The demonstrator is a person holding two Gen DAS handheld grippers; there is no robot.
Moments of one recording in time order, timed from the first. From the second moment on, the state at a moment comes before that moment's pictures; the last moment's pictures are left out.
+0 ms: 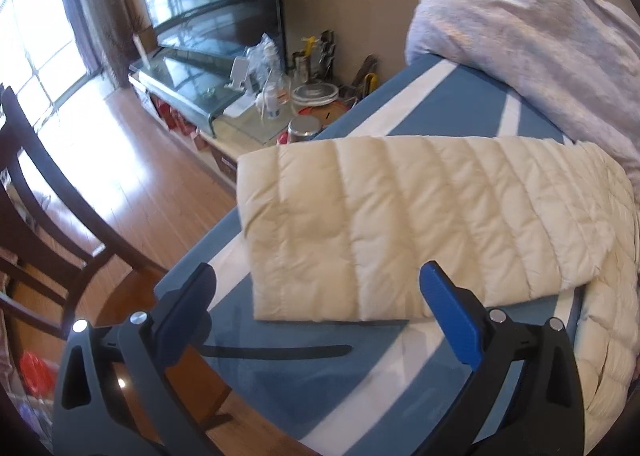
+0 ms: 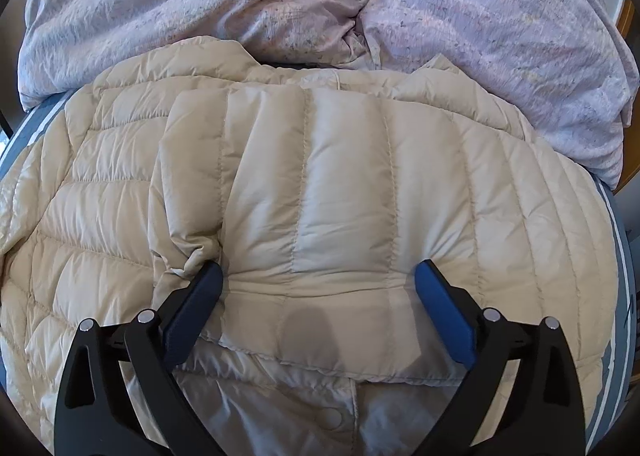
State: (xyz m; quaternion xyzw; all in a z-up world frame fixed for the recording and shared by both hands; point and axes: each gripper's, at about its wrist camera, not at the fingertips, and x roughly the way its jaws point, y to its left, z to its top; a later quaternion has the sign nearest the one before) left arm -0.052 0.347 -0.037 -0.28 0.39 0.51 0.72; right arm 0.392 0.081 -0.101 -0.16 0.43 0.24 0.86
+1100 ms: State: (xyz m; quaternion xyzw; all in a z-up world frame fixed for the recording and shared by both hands) left arm -0.036 0.347 -0.050 -0.28 0.37 0.49 0.73; right arm 0.403 0.068 -0.107 -0.15 0.43 0.25 0.85
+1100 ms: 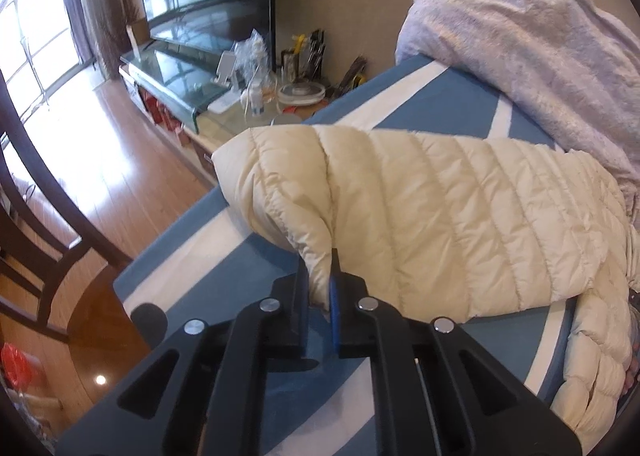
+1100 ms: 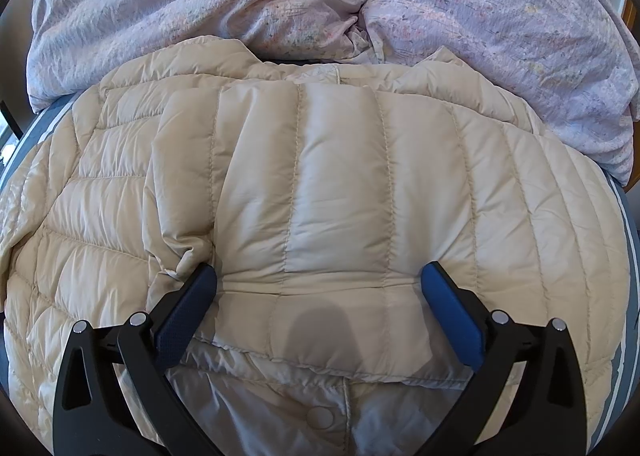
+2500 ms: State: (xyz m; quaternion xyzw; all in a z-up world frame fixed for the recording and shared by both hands) left arm -0.026 0.343 -0.022 -0.25 0.34 0.49 0.76; right arm 0.402 0.068 -0.108 -0.15 0.43 0.25 0.86
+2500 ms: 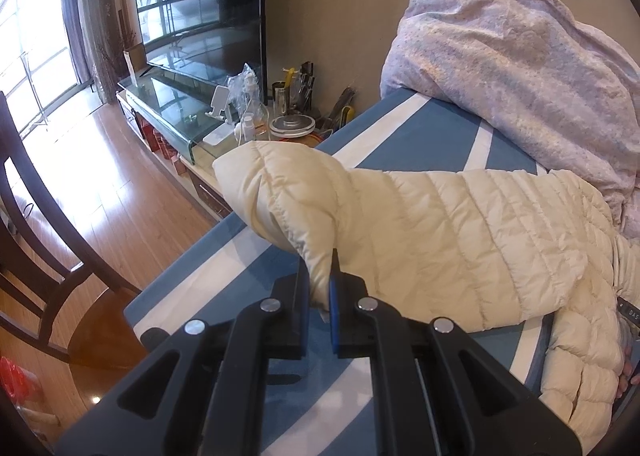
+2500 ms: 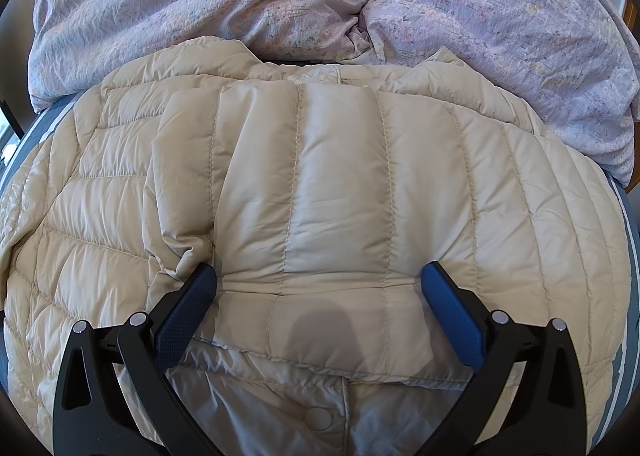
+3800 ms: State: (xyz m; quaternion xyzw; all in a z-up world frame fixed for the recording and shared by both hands) left arm 0.193 0.208 0.047 -0.17 0.35 0.29 0.88; right arm 0.386 0.030 -0.067 -0.14 0.43 0.27 0.85
